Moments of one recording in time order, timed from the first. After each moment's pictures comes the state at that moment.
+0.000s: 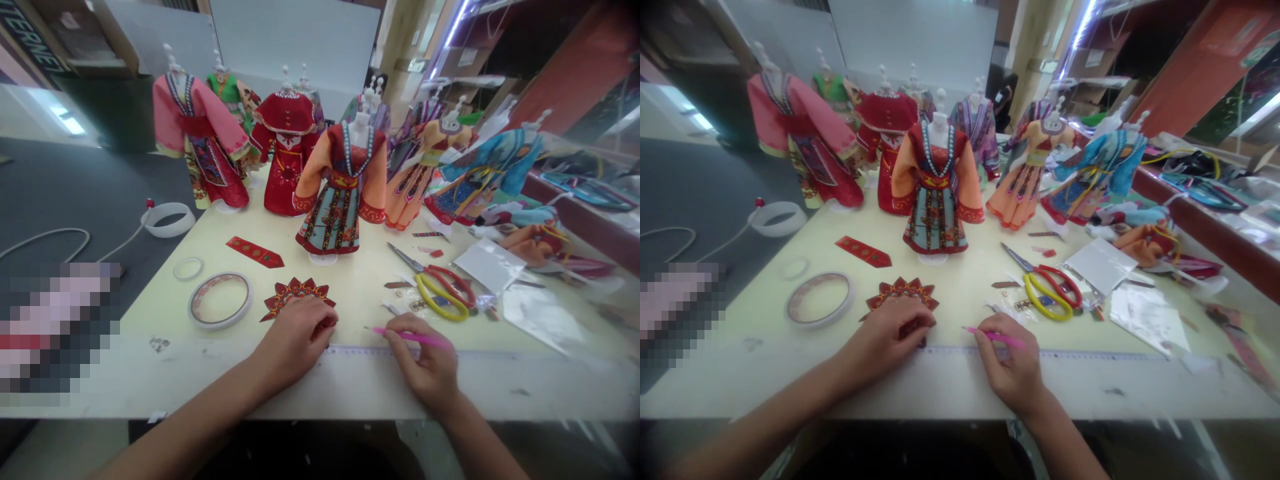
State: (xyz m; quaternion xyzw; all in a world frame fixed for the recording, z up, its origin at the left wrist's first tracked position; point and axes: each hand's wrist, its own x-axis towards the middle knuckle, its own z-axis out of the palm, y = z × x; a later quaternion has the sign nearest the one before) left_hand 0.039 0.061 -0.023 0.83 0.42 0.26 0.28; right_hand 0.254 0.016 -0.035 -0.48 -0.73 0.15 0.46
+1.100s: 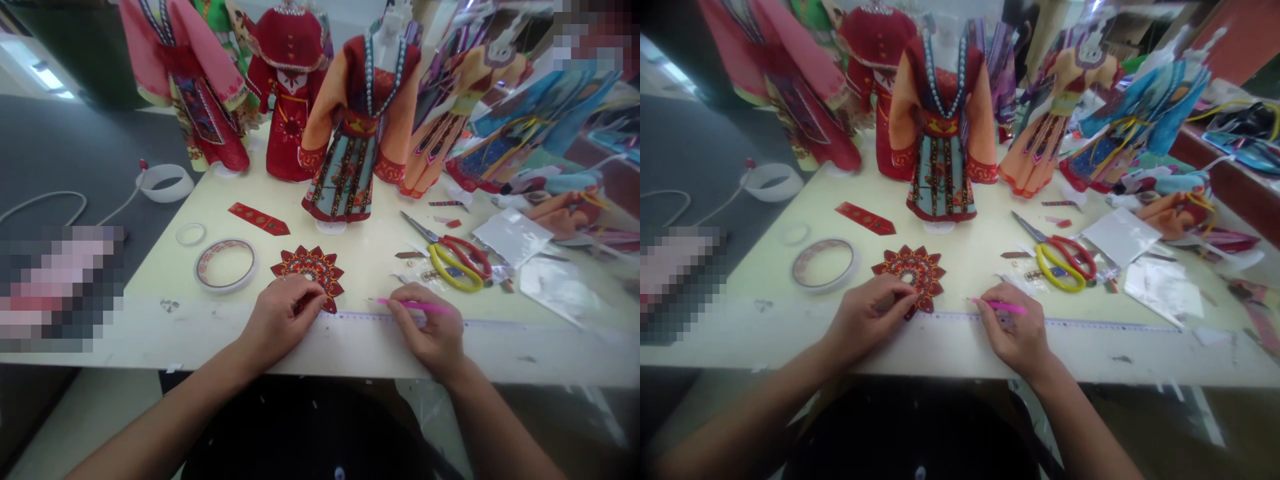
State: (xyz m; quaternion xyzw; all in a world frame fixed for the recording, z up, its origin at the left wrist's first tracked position) left_hand 0.018 0.042 -0.039 0.77 0.46 0.35 0.26; right_hand 0.250 0.017 -0.036 -0.49 -0.75 0.13 0.42
